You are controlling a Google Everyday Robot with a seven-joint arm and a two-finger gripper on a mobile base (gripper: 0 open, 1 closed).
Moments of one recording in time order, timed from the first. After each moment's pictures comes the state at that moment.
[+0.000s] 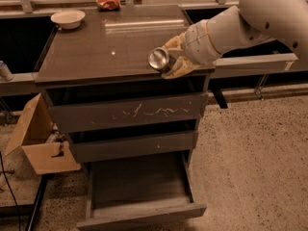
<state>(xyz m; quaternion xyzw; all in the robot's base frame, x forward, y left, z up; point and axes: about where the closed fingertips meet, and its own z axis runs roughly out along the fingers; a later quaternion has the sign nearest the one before) 0.616 -0.051 0.913 -0.78 0.46 0.03 0.43</state>
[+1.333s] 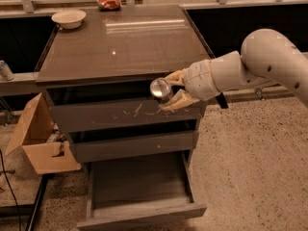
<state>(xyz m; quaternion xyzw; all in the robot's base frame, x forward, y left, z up) 0.572 -0.046 0.842 -0.73 0.50 0.14 0.45</state>
